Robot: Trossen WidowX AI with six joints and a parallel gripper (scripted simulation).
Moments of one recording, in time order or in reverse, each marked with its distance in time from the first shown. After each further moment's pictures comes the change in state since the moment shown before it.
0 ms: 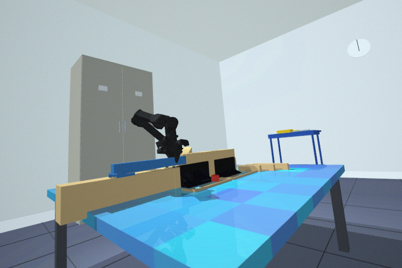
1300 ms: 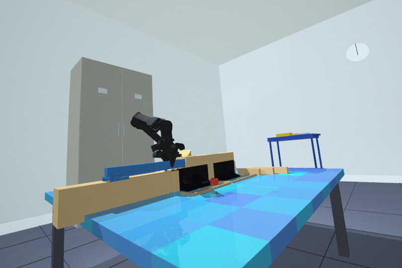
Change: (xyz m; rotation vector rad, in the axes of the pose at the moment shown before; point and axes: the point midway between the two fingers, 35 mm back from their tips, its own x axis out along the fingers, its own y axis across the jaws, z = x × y) arm 0.004 -0.003 0.022 0.021 -0.011 0.003
